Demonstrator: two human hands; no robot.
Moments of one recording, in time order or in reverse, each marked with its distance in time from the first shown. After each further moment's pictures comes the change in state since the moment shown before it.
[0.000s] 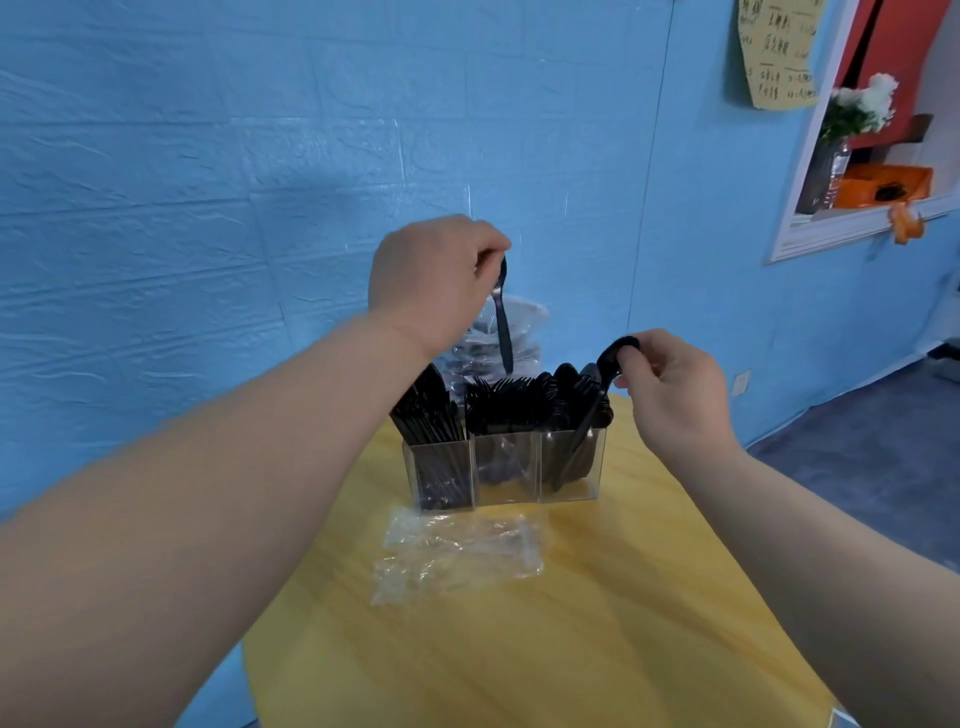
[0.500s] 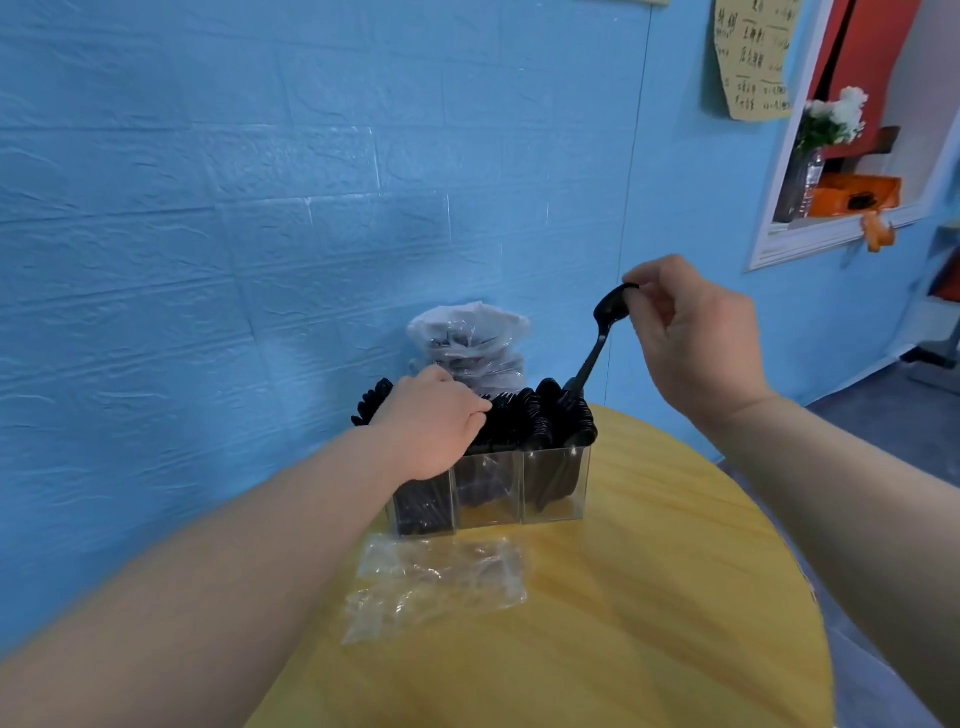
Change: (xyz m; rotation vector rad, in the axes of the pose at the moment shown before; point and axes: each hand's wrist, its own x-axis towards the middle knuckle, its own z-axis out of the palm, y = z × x) left_hand -0.054 -0.033 0.077 0.221 -0.743 0.005; right_hand 0.046 -0.016 -0.026 -0.278 0.180 -0.506
